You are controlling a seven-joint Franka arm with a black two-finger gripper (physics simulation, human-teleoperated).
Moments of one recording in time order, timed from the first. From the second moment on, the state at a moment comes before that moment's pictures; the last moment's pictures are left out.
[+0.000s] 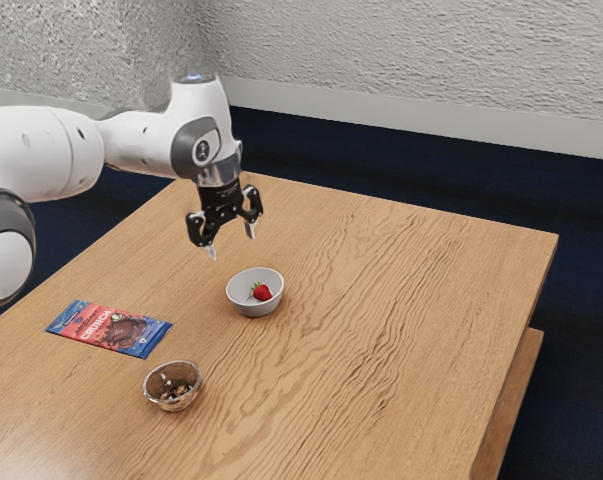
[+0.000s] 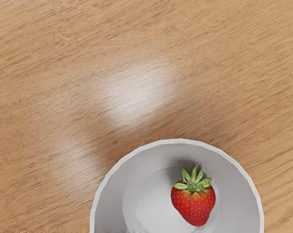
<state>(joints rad) -0.08 0.49 0.14 -1.53 -0.08 2.01 -1.10</state>
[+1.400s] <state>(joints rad) -0.13 0.63 0.14 -1.57 -0.07 2.20 -1.23</state>
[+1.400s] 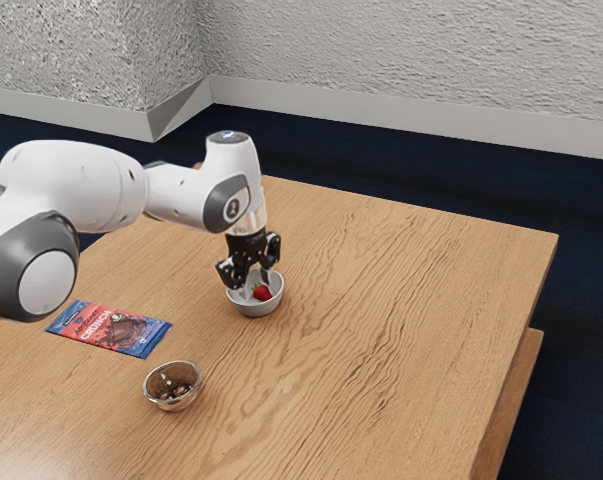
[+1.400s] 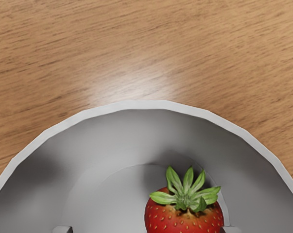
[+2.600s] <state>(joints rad) -0.13 0.67 0.14 -1.52 -0.06 2.19 -1.25</state>
